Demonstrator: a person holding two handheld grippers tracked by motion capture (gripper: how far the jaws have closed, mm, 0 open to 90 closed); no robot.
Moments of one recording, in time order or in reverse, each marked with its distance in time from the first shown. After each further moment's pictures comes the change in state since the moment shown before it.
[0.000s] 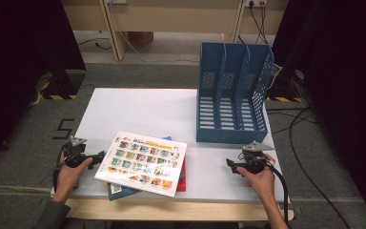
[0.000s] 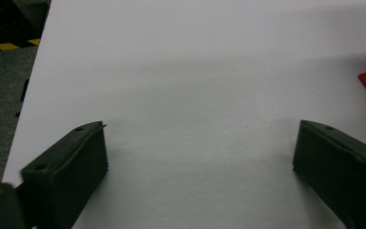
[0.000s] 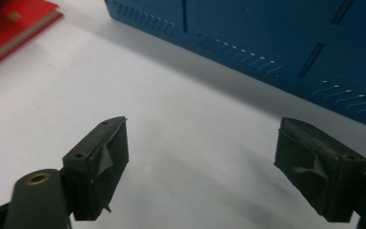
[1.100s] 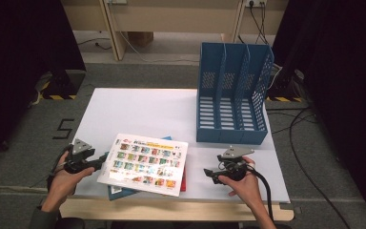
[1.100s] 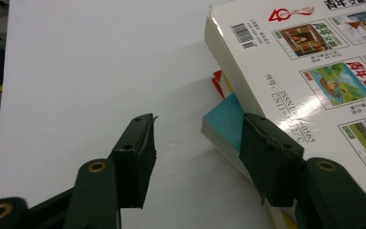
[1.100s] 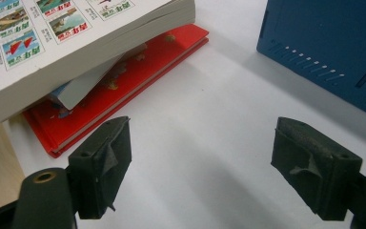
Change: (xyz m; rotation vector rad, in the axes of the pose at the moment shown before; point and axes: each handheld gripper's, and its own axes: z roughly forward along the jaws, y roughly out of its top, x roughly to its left) left arm -0.045 0.010 -0.063 -0.019 -0.130 0.204; right arm 0.070 0.020 0.000 -0.001 0.227 -0.147
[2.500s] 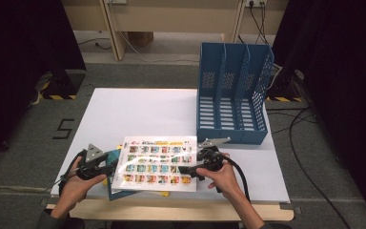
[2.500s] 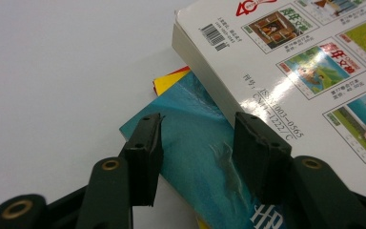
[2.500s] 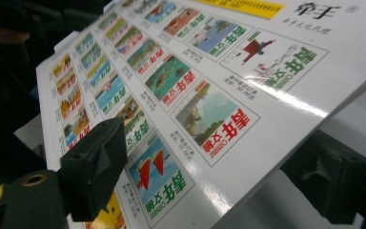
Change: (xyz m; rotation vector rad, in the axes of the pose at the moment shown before) left arm -0.038 0.000 0.004 -0.037 -0.044 0.043; right arm 0.026 0.047 0.045 0.002 0.281 0.129
